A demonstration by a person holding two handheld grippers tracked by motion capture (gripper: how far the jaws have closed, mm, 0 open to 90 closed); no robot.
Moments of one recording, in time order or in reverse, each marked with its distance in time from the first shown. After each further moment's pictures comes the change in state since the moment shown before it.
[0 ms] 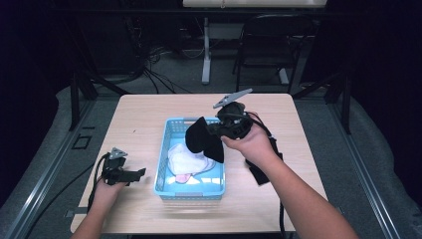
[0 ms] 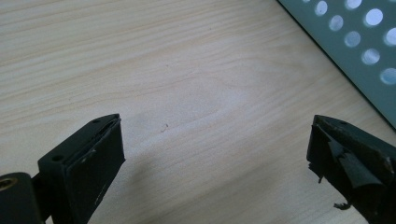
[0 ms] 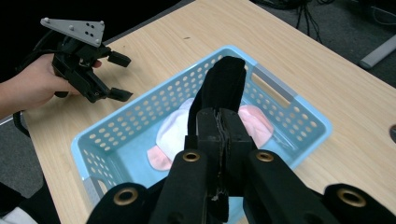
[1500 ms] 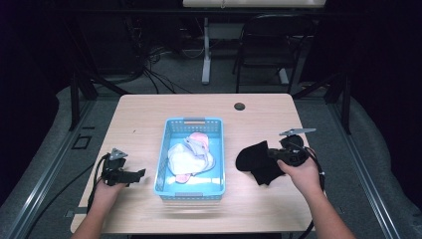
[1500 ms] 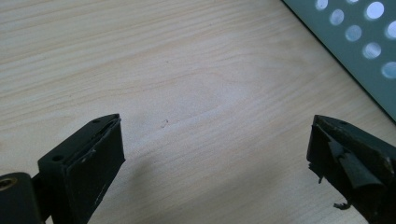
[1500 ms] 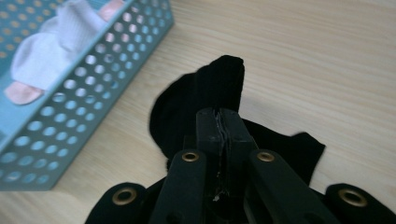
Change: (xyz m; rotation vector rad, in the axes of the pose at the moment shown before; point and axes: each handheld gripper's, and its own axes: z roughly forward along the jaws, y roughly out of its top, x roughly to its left) left arm 0.000 -0.001 -0.001 0.002 0.007 0.007; right arm -0.098 -0.172 -0.022 0.059 -0.240 0.365
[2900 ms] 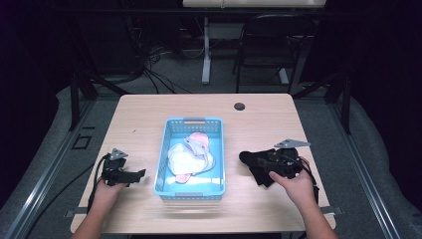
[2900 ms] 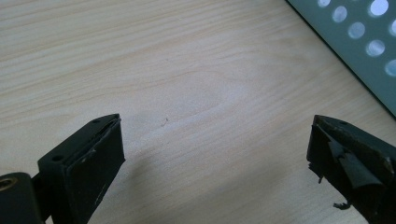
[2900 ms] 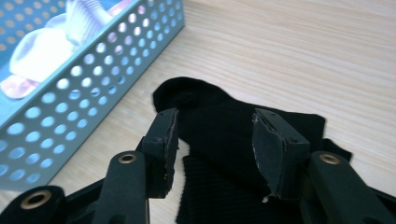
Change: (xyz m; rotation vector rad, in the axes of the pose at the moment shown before) left arm 0.000 0.000 0.001 0.009 0.000 0.001; right arm 0.020 -0.028 0.012 -0.099 -0.003 -0.061
